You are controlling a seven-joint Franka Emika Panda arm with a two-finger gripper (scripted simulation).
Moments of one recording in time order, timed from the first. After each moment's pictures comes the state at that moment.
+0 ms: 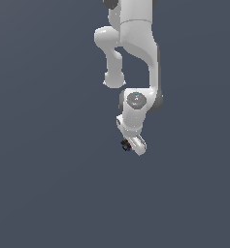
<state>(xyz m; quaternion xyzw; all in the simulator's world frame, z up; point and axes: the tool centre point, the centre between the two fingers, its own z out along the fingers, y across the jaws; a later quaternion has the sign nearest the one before) -0.027 0.075 0.037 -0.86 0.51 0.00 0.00</state>
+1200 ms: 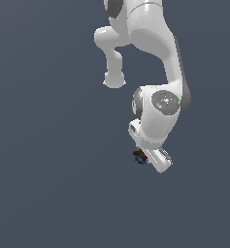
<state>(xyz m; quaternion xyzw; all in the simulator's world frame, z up) 0.072 0.122 0.119 -0.86 0.51 0.00 0.00</state>
